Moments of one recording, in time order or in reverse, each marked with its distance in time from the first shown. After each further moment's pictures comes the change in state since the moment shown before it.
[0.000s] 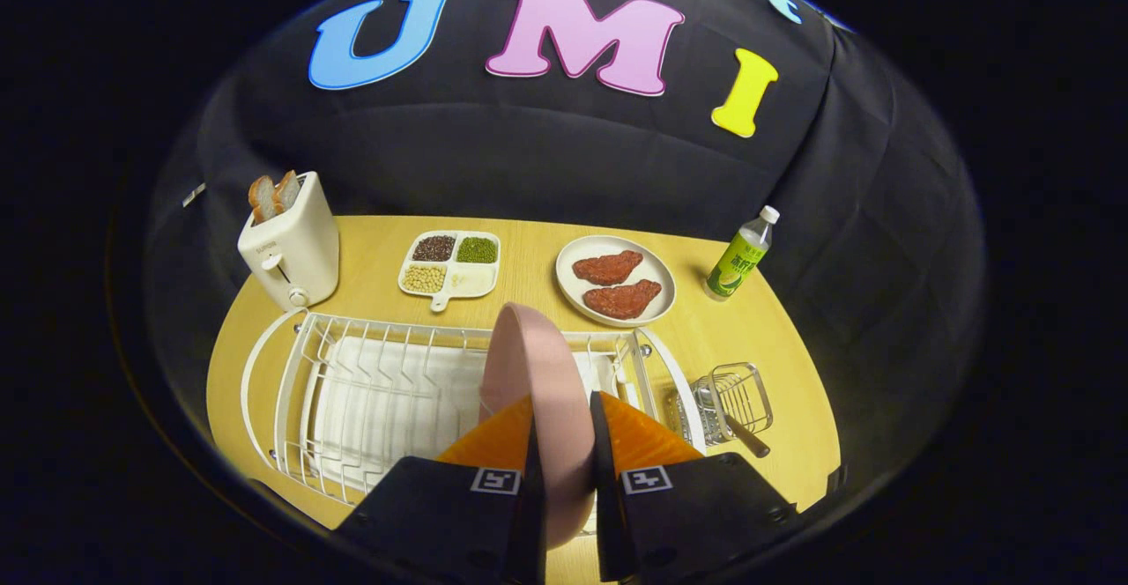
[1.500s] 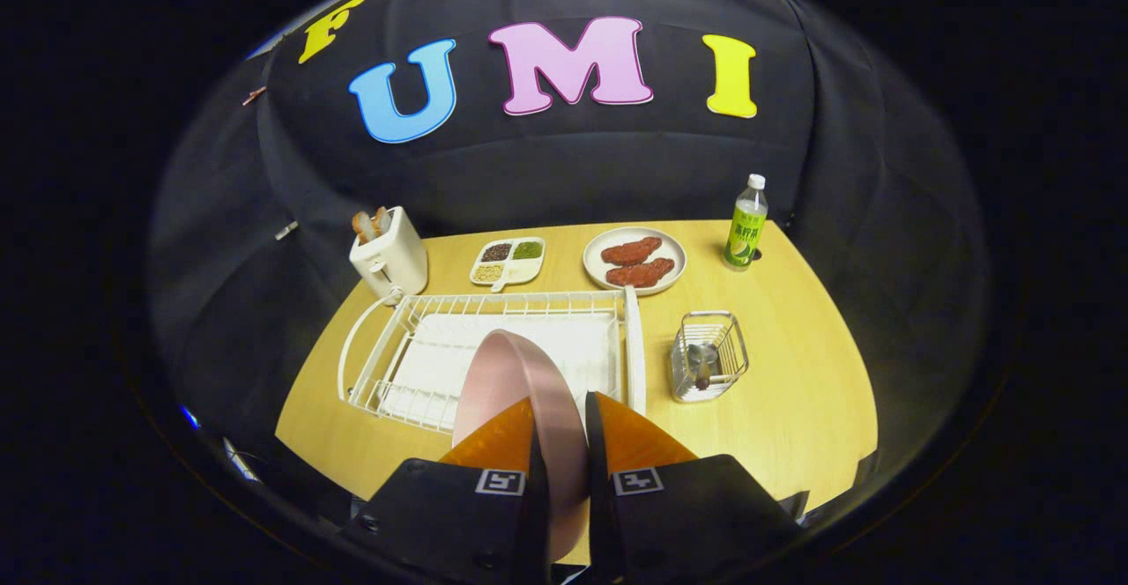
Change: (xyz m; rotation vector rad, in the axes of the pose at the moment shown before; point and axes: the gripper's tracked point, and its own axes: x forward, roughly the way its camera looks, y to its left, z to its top) arm -0.116 -0.081 -0.077 0.171 -0.026 0.408
